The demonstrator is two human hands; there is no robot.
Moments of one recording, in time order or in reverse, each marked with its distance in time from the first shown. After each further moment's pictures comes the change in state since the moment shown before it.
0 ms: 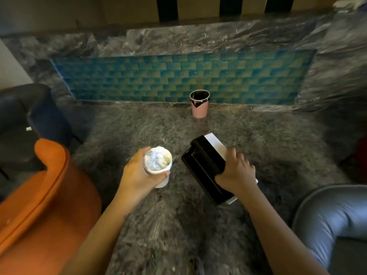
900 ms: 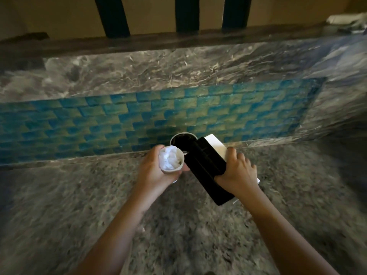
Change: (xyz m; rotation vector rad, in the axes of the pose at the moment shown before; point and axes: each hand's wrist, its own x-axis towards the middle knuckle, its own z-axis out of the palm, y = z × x) left_hand 0.906 -0.063 0.186 -0.125 -0.215 0.214; right_hand 0.846 -0.150 0.023 -0.078 0.169 0.215
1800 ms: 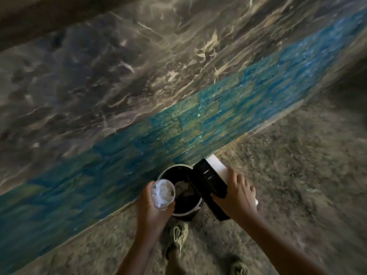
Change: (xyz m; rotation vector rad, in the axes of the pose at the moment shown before) left_hand 0.616 -0.282 0.266 0.007 -0.350 -0.177; right_hand 0.607 0.017 0.281 0.098 -0.133 0.499
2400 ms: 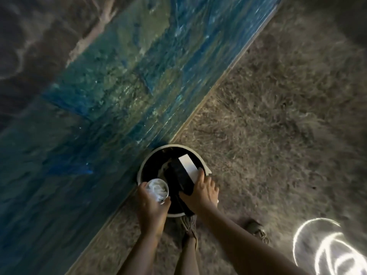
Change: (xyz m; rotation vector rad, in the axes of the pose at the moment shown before) left_hand 0.166 -0.207 0.128 0.299 -0.380 -0.128; right_hand 0.114 -0.045 0.295 0.201 -0.313 0.581
